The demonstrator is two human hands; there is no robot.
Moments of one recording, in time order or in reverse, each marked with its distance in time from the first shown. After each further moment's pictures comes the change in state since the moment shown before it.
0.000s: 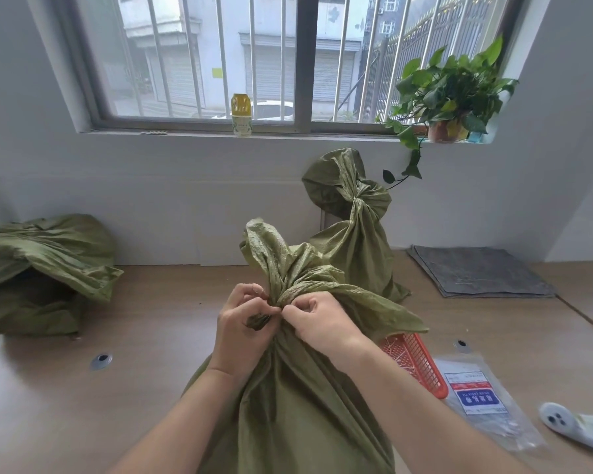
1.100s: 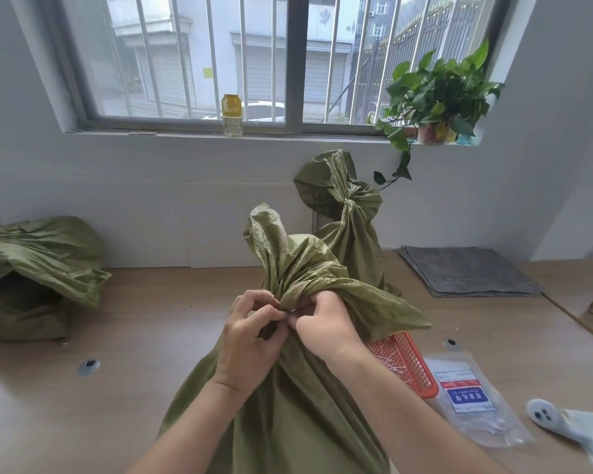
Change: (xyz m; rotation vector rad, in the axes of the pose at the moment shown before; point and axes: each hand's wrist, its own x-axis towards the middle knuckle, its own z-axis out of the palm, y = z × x) left_hand -0.006 0.031 0.013 0.126 -0.020 0.119; right_hand 0.003 0.010 -0.005 -0.042 0.199 0.097
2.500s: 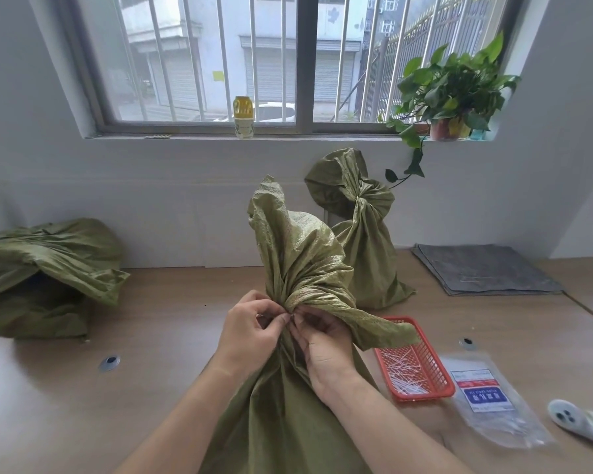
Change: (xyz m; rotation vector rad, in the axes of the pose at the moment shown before) left_hand 0.013 0.000 -0.028 -0.172 -0.228 -0.493; right_hand -0.014 0.026 0.053 1.233 0.038 0.166
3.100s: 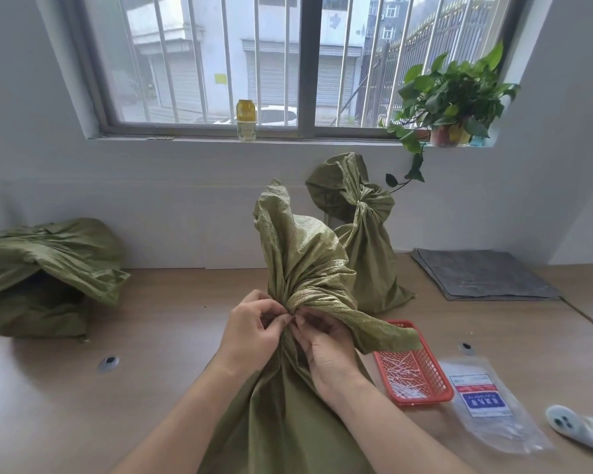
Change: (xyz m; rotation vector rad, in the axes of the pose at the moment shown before) left_hand 0.001 0.004 -0.001 0.026 -0.005 0.014; right_hand -0.004 -0.005 0.001 -0.011 -0.020 0.022
